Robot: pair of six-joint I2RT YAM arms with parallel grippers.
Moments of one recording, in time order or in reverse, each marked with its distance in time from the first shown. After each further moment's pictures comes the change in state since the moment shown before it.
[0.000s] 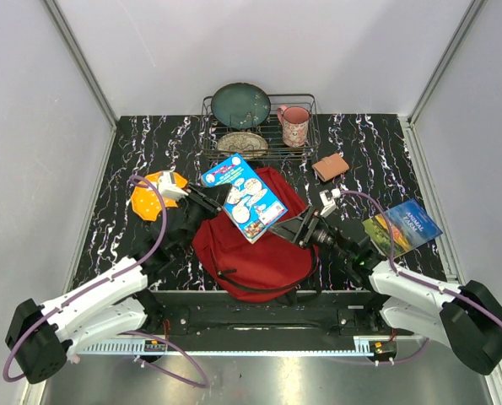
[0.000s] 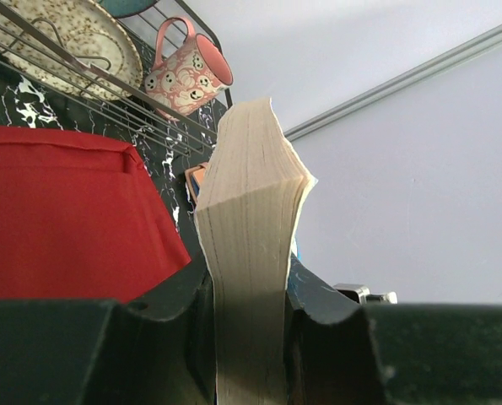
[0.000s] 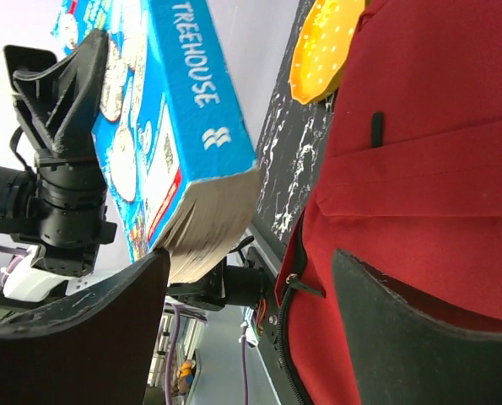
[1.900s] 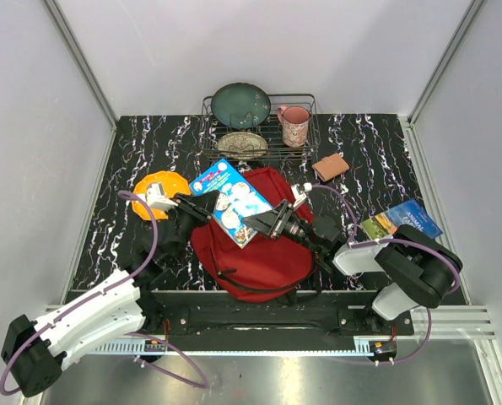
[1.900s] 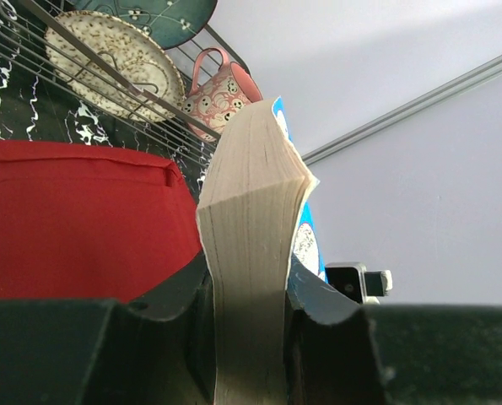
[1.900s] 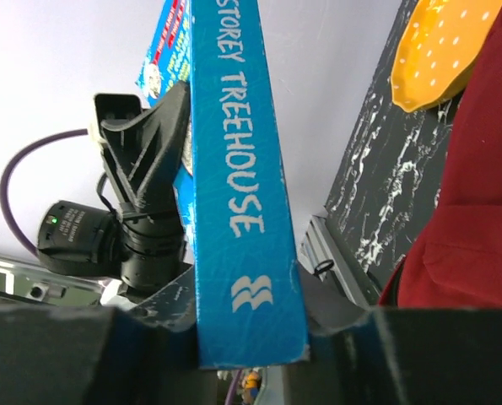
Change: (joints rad) left arm 0.006 -0.147 -0.113 -0.011 -0.082 0.055; right arm 0.162 0.522 0.145 0.583 0.076 0.185
